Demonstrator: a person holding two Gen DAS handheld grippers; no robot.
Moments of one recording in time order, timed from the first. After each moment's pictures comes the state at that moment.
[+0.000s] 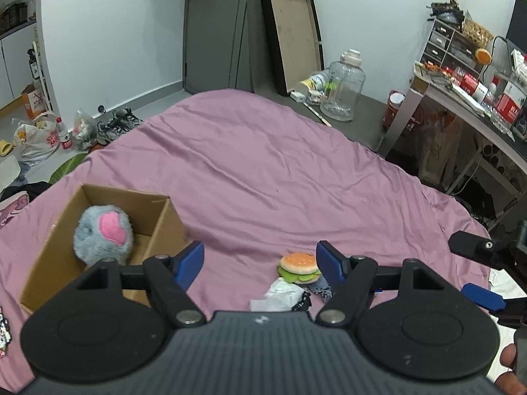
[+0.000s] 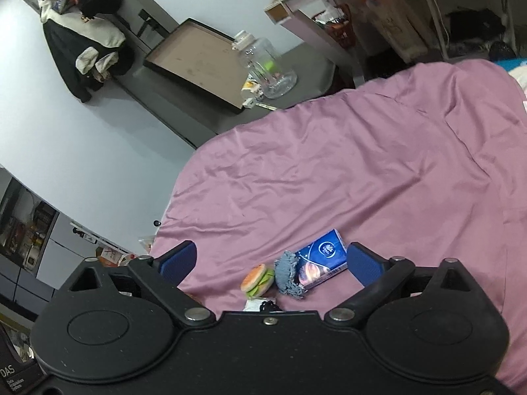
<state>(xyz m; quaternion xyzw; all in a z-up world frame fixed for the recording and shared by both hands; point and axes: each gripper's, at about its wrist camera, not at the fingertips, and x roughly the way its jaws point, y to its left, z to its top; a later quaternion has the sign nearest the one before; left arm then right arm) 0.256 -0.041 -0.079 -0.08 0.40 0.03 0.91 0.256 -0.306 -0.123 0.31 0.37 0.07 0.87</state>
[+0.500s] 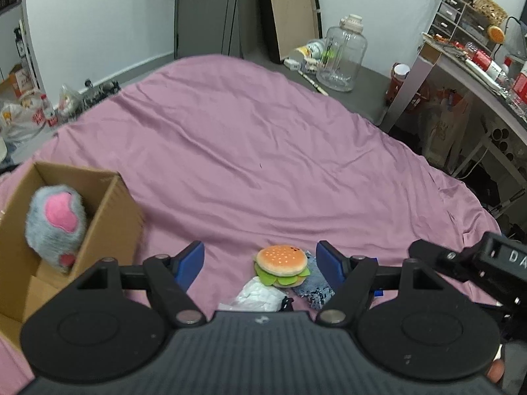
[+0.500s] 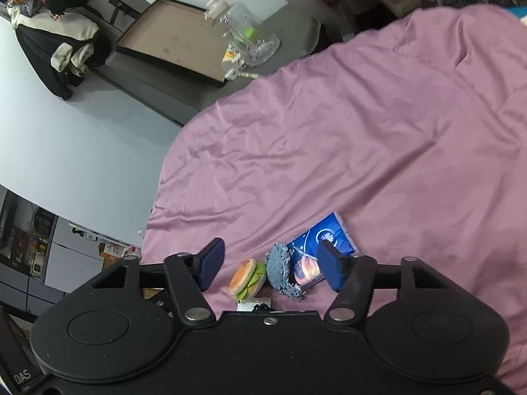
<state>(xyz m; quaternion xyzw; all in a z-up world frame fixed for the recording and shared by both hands) 0.306 -0.066 -0.128 -0.10 0.44 0.02 0.89 0.301 -0.301 -0.173 0.35 0.42 0.07 0.83</state>
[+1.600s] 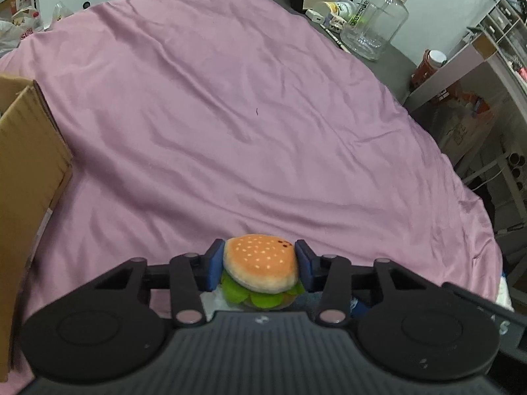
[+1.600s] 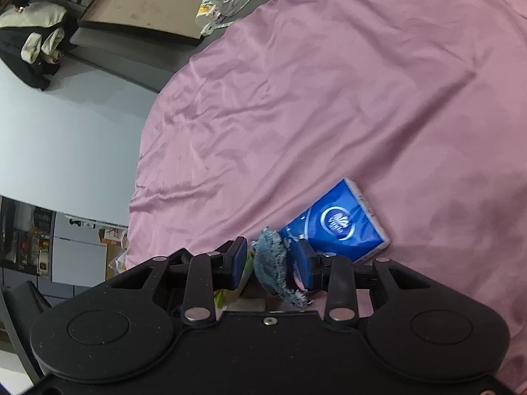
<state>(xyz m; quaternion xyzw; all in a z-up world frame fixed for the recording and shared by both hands) 0.364 -0.061 -0.211 -0.21 0.50 0.02 0.84 0.345 -0.278 -0.239 0.38 0.48 0.08 0.78</state>
